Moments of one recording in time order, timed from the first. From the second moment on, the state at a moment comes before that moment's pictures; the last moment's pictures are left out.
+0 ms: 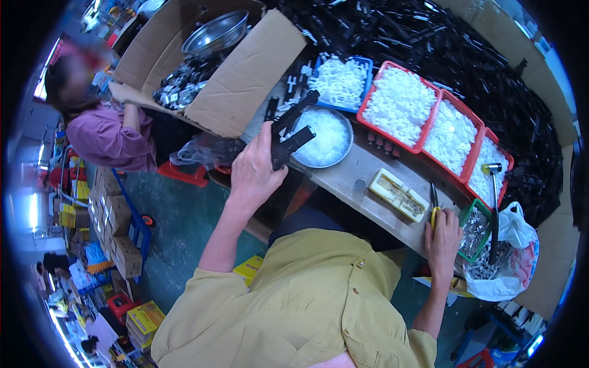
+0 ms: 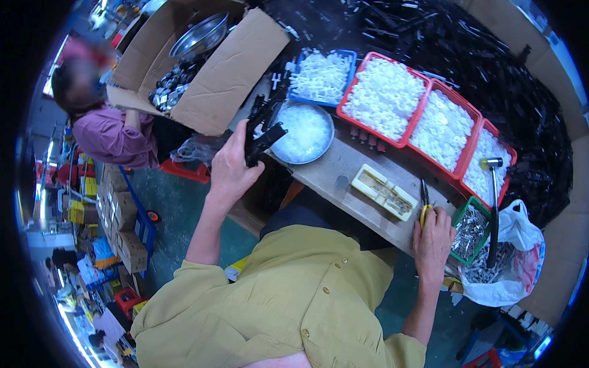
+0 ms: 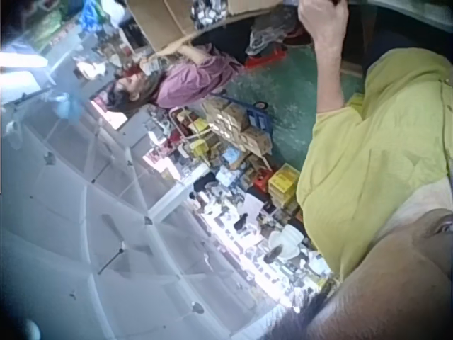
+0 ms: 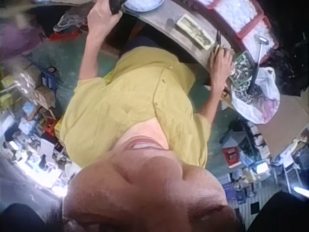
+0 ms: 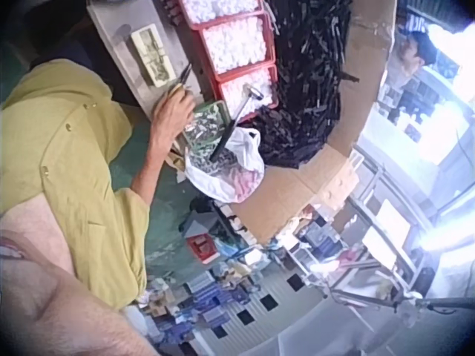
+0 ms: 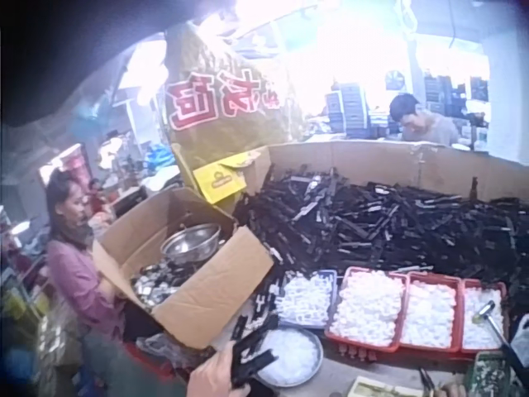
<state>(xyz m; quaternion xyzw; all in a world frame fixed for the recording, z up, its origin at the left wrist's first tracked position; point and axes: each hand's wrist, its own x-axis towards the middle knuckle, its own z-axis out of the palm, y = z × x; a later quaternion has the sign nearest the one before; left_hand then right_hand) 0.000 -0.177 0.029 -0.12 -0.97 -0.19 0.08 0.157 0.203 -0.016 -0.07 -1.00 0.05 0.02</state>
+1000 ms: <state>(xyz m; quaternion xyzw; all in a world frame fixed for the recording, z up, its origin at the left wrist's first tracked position) -0.247 0.108 0.046 -0.48 -0.87 -0.09 0.08 0.139 0.220 0.026 -0.06 -0.98 0.17 0.01</state>
